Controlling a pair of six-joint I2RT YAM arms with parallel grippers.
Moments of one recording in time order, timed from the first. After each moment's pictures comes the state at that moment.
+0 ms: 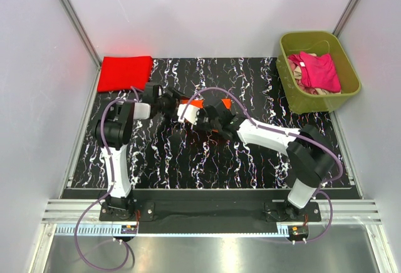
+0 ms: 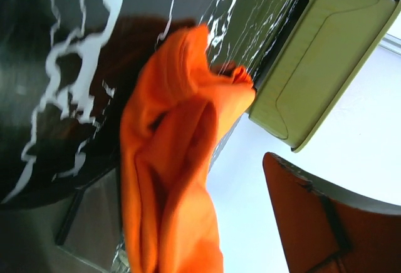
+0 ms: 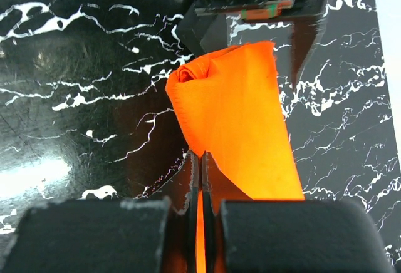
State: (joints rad) left arm -0.17 2.10 1.15 0.26 0.67 -1.32; right arm 0.83 1.72 1.14 0.00 -0.07 -0.66
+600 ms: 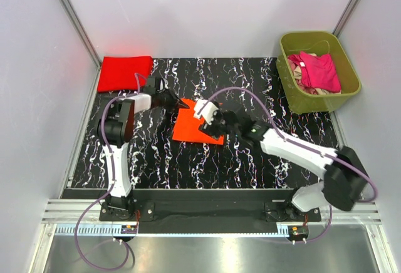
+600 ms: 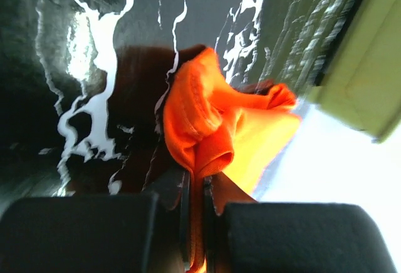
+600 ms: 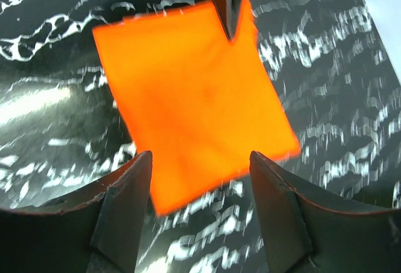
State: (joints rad) left arm -0.17 2.16 1.34 -0.02 0.65 -0.97; right arm 0.83 1.46 1.02 -0.08 -0.02 -0.46
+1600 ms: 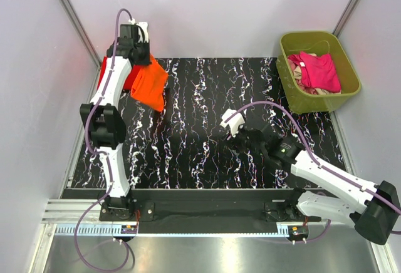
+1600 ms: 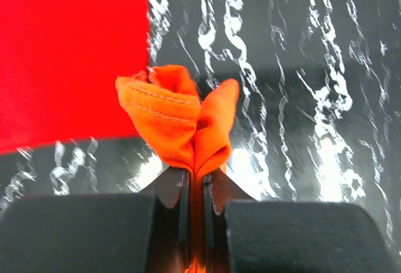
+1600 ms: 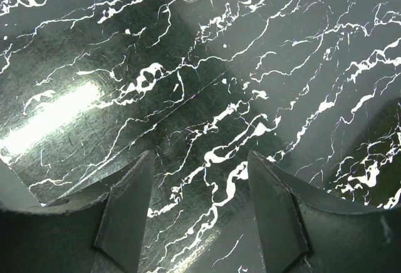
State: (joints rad) left arm -0.09 2.08 2.10 -0.72 0.07 -0.05; right arm 0.83 1.03 0.78 -0.30 0.09 -0.21
